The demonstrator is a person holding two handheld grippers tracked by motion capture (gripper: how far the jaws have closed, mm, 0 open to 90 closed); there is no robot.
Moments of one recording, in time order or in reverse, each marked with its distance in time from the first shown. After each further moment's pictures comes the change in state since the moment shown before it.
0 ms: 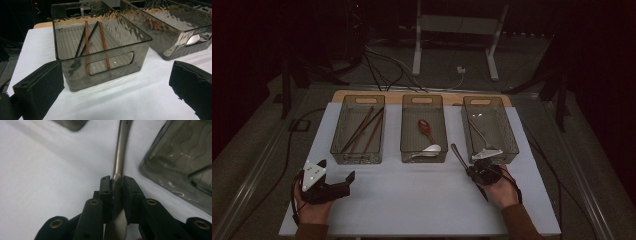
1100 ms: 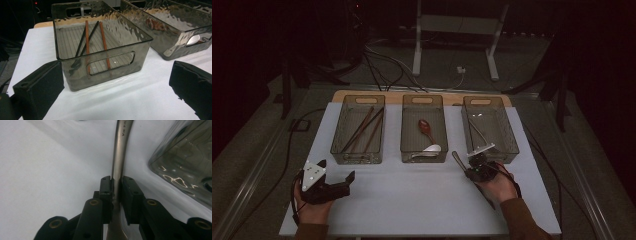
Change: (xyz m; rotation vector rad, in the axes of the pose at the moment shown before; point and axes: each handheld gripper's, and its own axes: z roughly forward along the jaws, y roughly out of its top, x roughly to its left) left arm 0.000 0.000 0.000 -0.001 0.001 -0.001; right arm 0.005 0.019 0.002 0.154 0.013 -0.019
